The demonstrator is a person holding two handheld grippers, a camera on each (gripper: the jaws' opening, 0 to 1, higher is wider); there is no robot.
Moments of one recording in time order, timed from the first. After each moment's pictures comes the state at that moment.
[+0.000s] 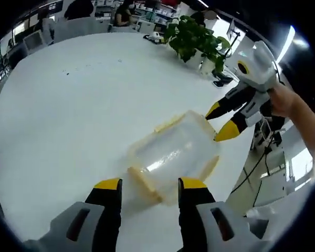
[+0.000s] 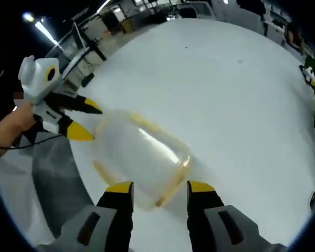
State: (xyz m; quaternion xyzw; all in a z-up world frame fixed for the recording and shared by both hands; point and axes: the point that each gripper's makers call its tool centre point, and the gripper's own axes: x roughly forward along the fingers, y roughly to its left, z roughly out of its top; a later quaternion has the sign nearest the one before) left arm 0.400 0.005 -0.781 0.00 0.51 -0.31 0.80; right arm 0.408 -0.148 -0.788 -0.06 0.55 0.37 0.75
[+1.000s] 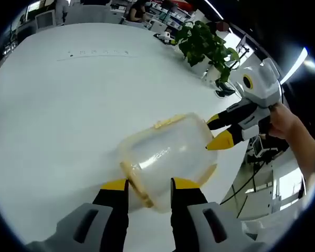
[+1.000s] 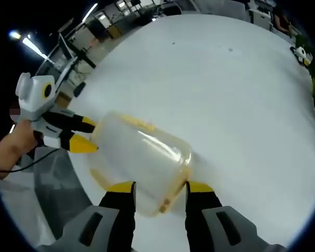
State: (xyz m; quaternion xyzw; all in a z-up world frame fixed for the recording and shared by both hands) left arm 0.398 -0.005 -0.785 -0.06 0.52 -0.30 0.80; right arm 0.408 -0.144 -0.797 -0.03 0.57 0.34 0.75
